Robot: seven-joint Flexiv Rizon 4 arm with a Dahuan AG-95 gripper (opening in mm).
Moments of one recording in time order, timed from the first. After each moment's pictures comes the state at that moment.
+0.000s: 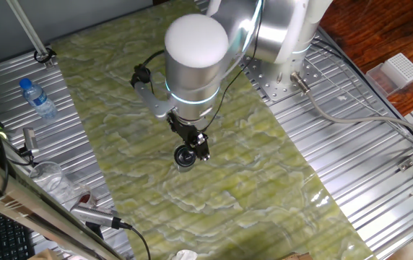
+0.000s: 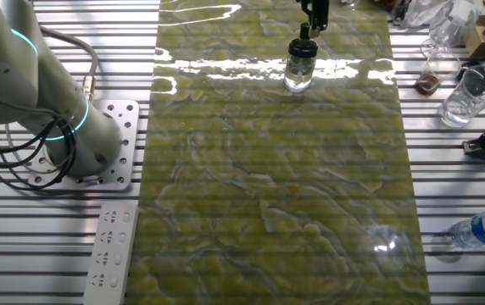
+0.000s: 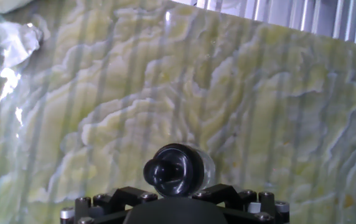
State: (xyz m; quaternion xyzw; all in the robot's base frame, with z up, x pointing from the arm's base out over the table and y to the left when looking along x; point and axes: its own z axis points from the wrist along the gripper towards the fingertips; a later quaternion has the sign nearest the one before) arm 0.485 0.196 0.174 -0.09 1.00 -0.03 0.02
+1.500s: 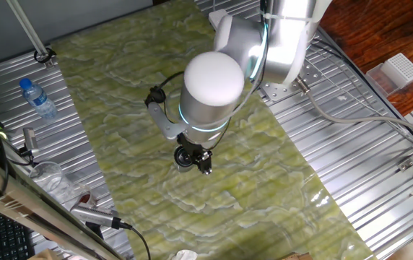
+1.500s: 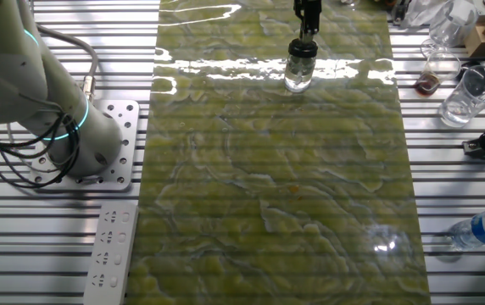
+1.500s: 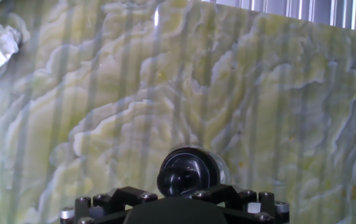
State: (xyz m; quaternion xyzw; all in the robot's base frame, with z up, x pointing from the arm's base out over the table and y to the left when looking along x) arm 0.486 0.213 0.137 -0.06 0.99 -0.08 0.02
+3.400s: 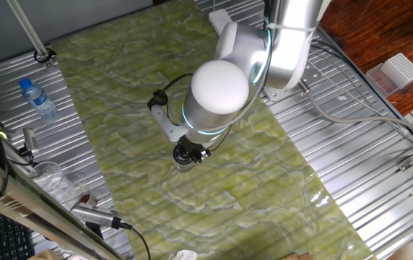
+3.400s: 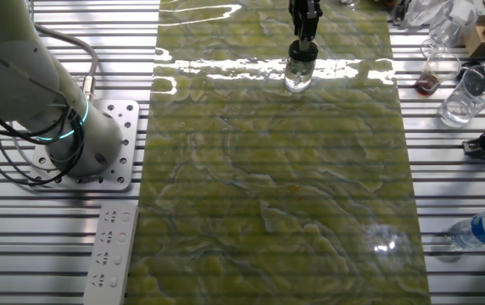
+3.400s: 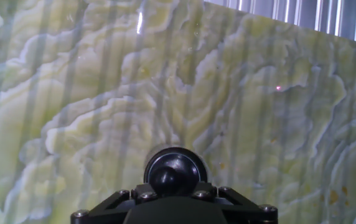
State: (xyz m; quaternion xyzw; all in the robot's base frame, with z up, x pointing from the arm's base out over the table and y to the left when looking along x) arm 0.485 0.191 0.134 -0.08 0.99 -0.11 0.03
